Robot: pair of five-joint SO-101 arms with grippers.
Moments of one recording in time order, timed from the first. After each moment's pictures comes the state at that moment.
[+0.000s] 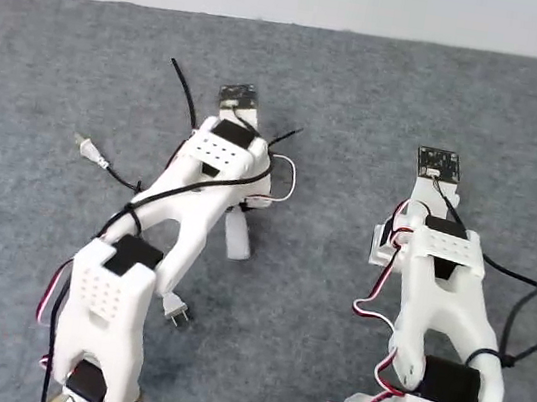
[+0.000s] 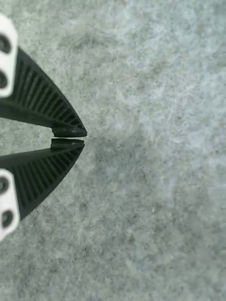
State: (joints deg) left arm 17.1 31.1 -10.5 78.3 33.2; right arm 5.9 -3.2 37.8 47.5 4.1
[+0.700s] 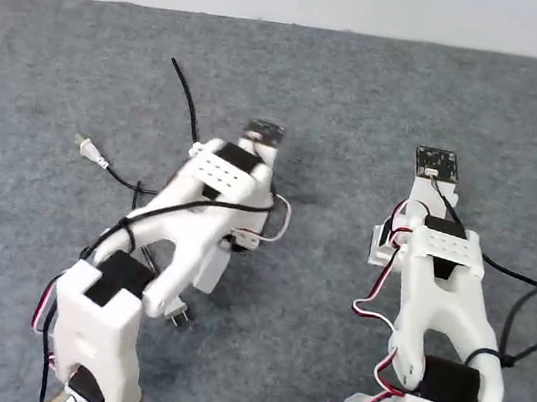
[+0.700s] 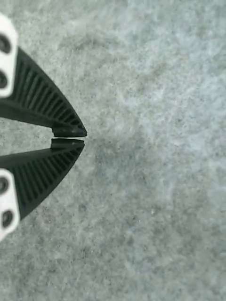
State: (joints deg) left arm 21.3 22.7 5.3 77.6 19.5; right arm 5.7 -3.2 37.8 47.5 5.3
